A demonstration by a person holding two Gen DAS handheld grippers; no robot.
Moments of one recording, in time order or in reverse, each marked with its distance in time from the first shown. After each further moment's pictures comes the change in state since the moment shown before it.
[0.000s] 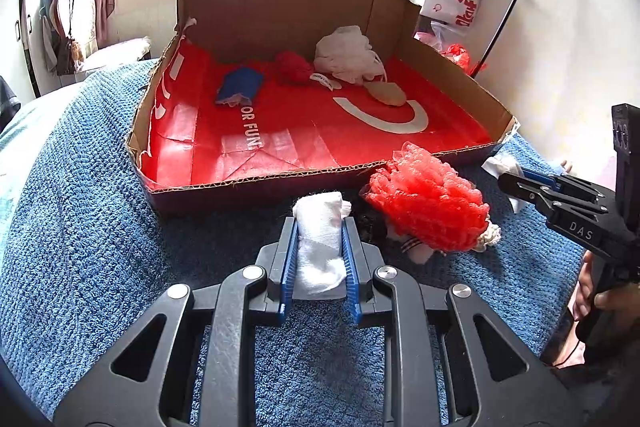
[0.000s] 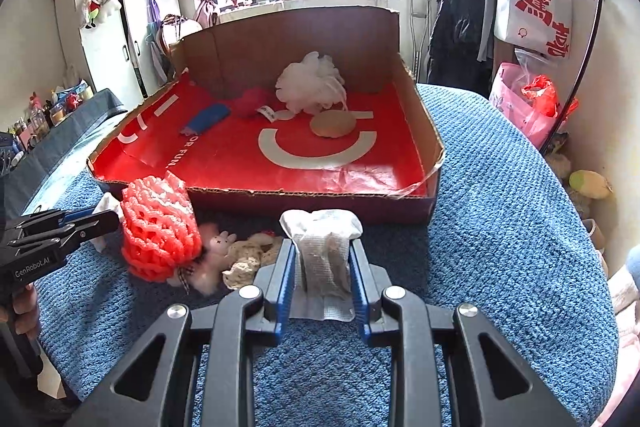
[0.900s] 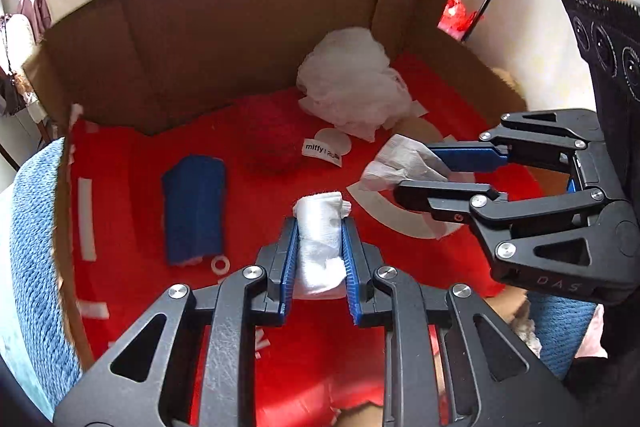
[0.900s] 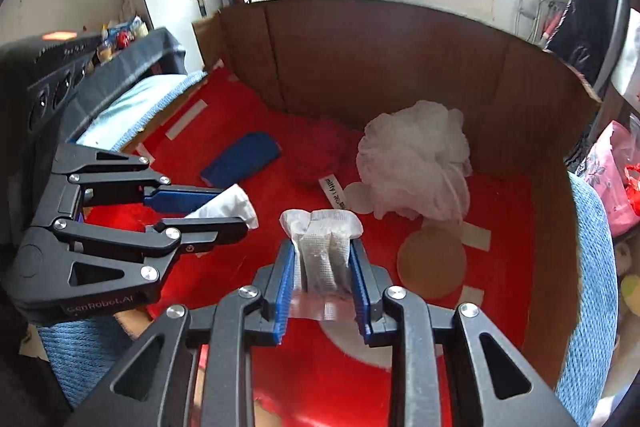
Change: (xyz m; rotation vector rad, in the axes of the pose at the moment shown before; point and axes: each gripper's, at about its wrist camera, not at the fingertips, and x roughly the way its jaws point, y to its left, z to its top) left arm 0.121 0.009 0.147 0.163 0.237 -0.067; right arm 0.134 0.049 0.149 -0.251 0.219 0.220
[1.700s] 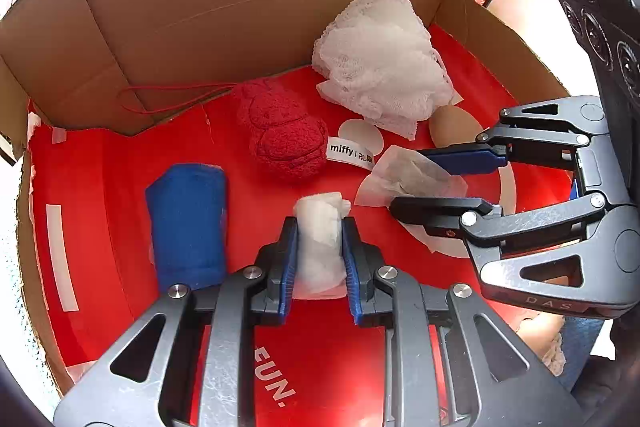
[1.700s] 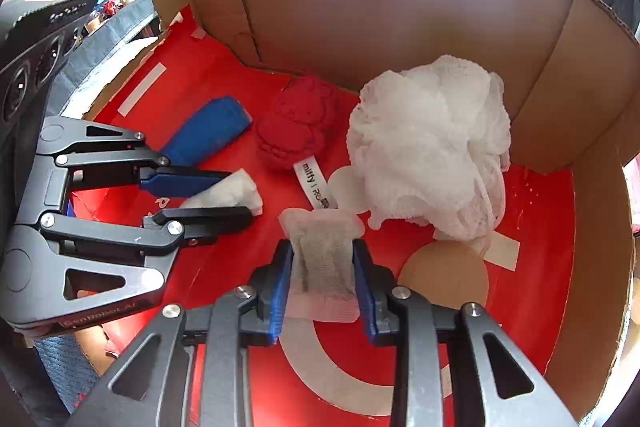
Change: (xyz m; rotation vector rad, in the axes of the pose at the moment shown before) left arm 0.042 0.017 0.020 0.009 0.100 0.010; right arm 0.053 -0.016 0.017 -0.004 0.165 0.013
